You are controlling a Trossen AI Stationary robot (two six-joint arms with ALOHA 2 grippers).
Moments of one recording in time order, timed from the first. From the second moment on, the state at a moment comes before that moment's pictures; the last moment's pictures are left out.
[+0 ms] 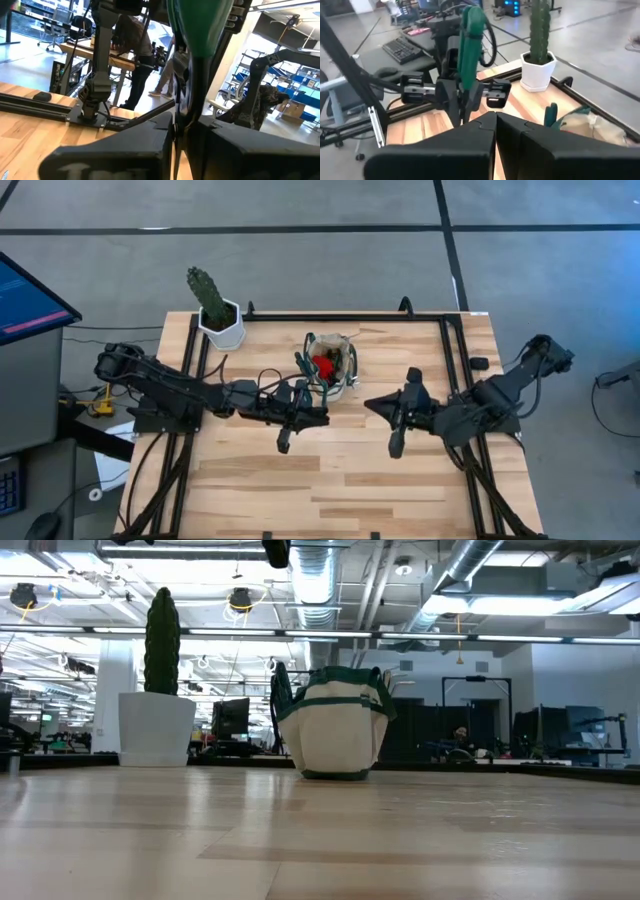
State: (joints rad) left arm -0.23 1.44 0.80 0.73 -0.07 -0.32; right arm 0.63 1.31 1.40 -0.52 0.88 0.49
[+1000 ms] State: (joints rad) left arm -0.24 1.44 0.80 0.72 -0.07 -0.32; right arm 0.32 1.12 0.83 0.46 0.38 0.40
